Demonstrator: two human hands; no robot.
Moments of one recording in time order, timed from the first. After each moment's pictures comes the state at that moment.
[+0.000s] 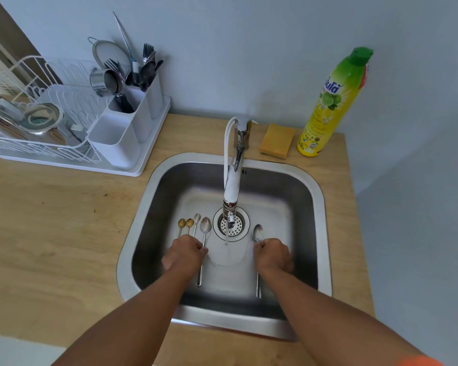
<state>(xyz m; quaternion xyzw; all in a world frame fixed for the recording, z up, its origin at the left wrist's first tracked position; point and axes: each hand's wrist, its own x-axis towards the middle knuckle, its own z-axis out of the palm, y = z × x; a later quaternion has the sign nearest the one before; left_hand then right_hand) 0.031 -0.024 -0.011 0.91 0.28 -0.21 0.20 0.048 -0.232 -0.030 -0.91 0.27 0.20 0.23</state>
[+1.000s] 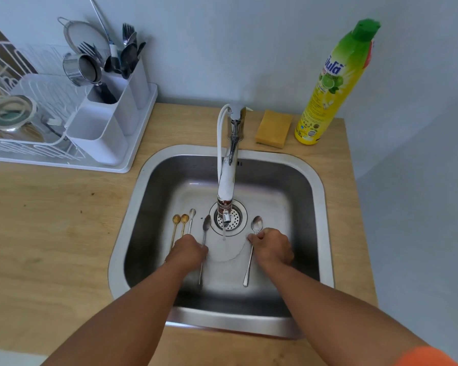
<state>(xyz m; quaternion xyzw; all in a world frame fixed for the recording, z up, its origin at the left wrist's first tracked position) 0.048 -0.025 -0.043 0.84 0.31 -0.33 0.30 0.058 -0.237 -0.055 -0.92 0.25 0.19 0.24</state>
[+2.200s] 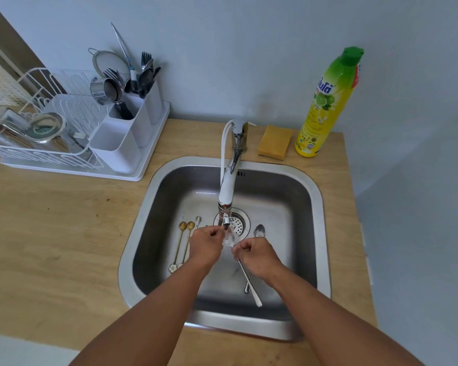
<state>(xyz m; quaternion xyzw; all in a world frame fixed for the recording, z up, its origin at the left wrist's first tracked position) 0.049 -0.073 0.000 0.78 0.30 -0.11 0.53 0.045 -0.221 -0.004 -0.81 0.11 0.29 0.50</state>
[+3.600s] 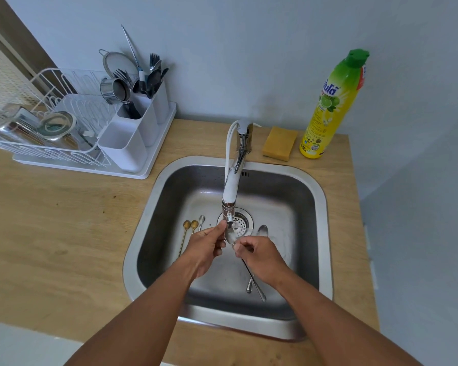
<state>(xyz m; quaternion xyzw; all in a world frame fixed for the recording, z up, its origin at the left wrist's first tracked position) 0.044 -0.048 -0.015 0.57 0.32 -0.19 0.73 0.036 -0.227 0.016 -0.80 0.00 0.25 0.54</state>
